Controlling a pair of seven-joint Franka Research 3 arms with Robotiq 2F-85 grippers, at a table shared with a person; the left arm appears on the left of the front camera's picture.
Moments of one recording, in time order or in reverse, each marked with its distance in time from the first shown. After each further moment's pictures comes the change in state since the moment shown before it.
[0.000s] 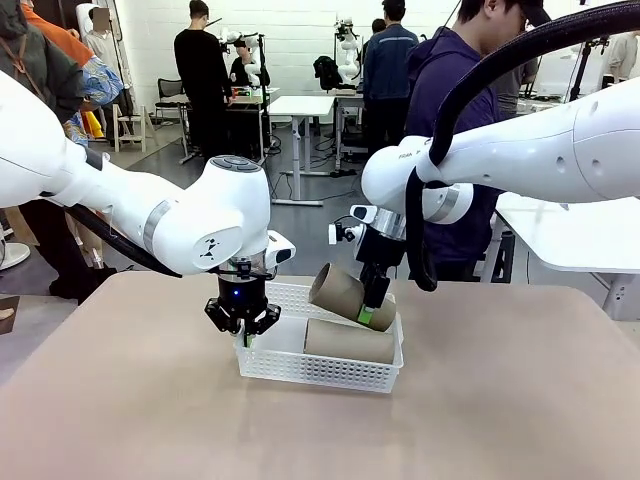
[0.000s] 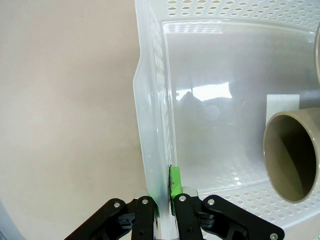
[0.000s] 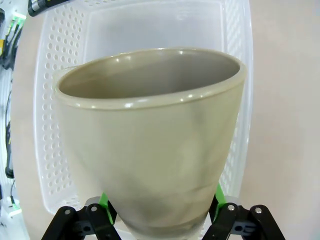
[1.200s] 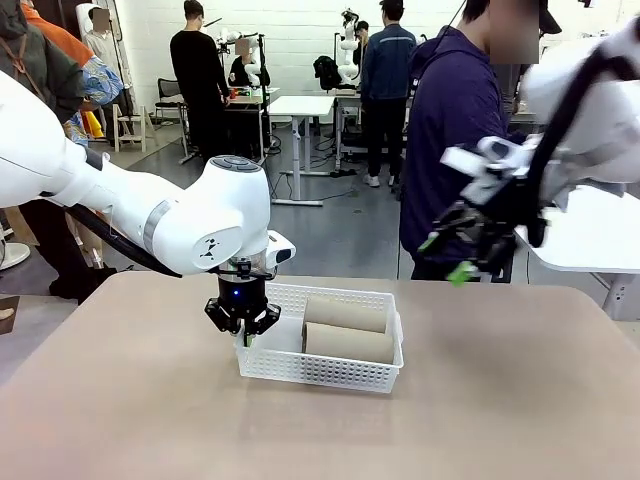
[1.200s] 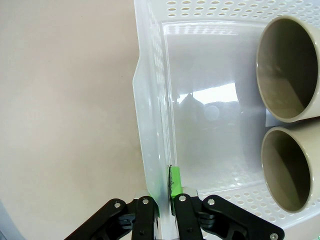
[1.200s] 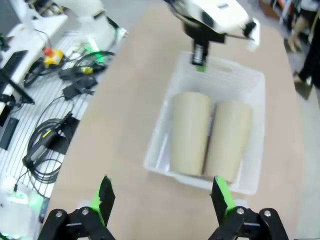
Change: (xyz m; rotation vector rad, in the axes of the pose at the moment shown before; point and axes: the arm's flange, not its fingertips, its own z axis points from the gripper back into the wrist) left arm 0.000 0.000 0.000 0.000 0.001 0.001; right arm -0.146 0.144 0.149 -0.053 -0.487 0.304
